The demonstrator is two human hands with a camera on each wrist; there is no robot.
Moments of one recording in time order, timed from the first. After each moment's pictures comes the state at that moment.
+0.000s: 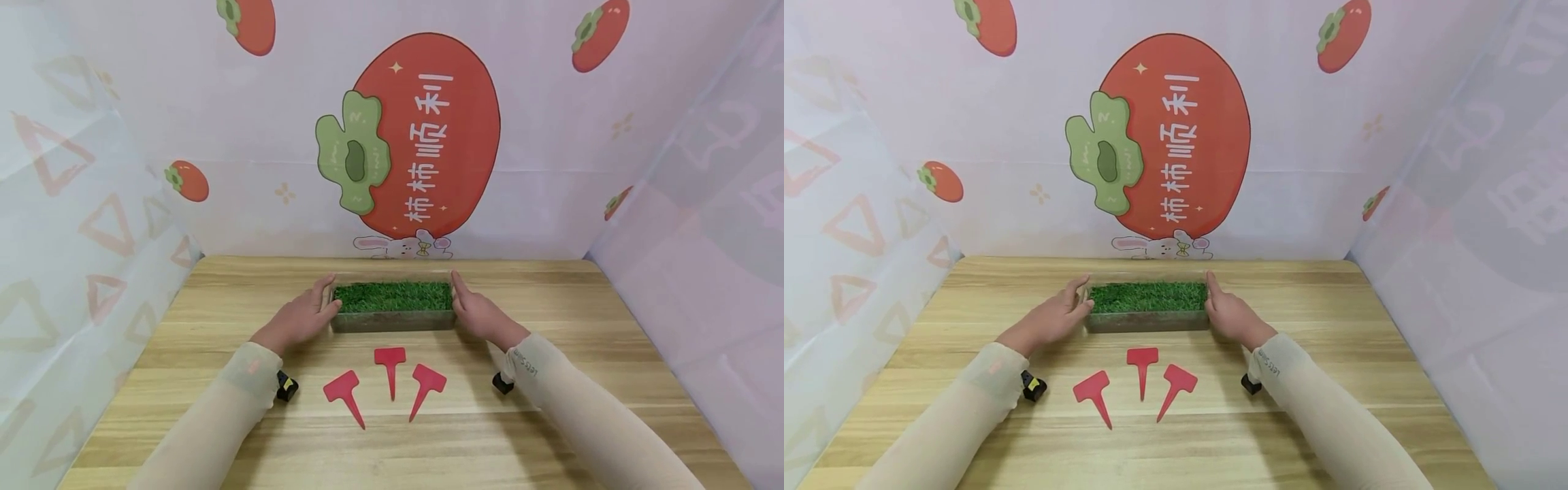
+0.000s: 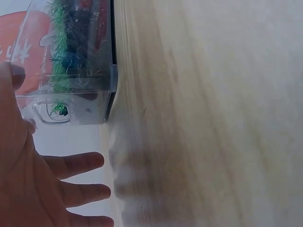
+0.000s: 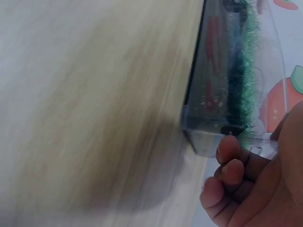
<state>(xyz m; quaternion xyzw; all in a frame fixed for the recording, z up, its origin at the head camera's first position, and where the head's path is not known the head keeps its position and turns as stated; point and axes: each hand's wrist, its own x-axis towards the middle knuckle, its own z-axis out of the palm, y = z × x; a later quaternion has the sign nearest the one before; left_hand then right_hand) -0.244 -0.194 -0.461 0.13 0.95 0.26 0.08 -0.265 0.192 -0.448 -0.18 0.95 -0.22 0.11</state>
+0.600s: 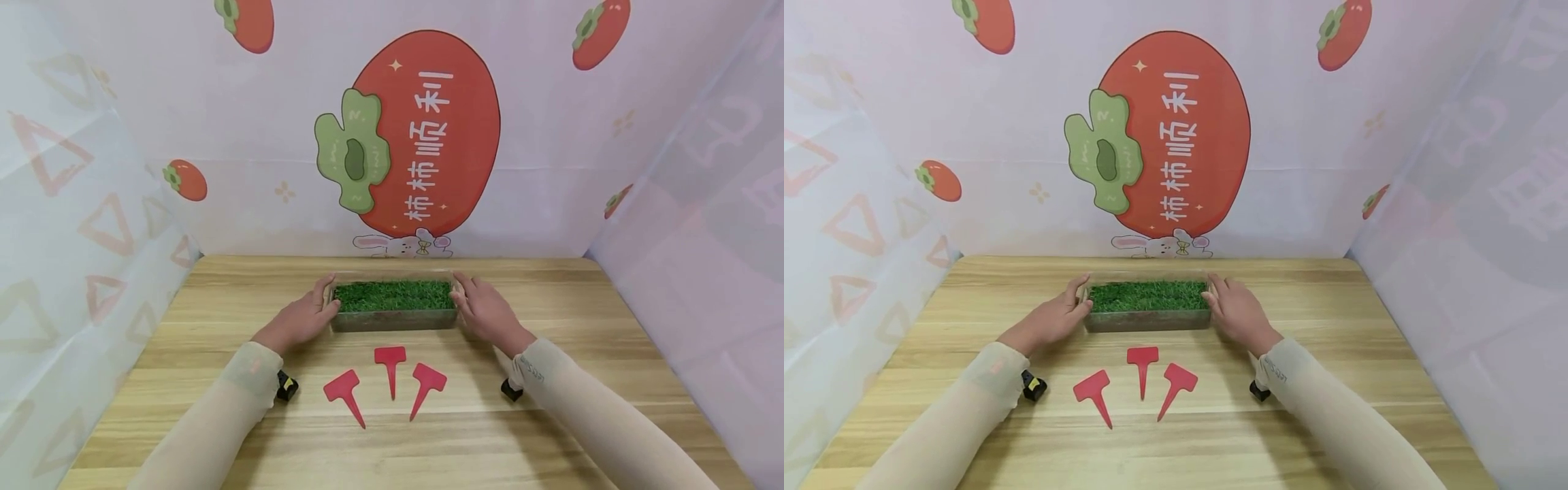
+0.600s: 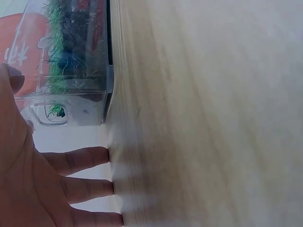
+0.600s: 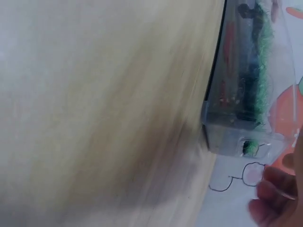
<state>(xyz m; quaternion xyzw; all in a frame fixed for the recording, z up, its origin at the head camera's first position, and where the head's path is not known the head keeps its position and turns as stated) -0.245 -0.191 -0.461 0.13 0.95 0.26 0.10 -0.258 0.200 -0.455 -0.22 0.96 -0.19 -0.07</state>
